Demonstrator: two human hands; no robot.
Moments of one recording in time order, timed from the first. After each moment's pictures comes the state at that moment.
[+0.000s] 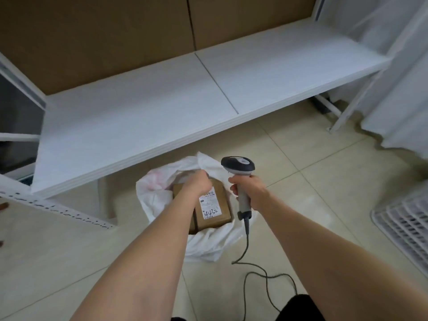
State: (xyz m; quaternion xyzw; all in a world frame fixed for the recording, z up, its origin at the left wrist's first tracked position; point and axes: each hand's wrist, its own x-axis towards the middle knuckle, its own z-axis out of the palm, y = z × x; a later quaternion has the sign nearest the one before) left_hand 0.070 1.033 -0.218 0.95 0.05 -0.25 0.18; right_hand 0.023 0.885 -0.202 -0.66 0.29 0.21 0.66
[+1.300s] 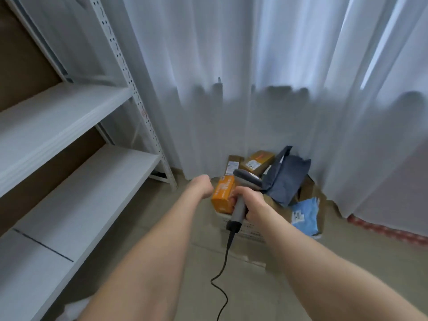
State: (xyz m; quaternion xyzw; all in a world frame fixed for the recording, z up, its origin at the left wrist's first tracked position) left_hand -0.114 0.467 0.195 0.90 -0.38 -0.23 0.04; right_hand -0.250 0.412 0.173 -0.34 0.53 -0.14 0.77
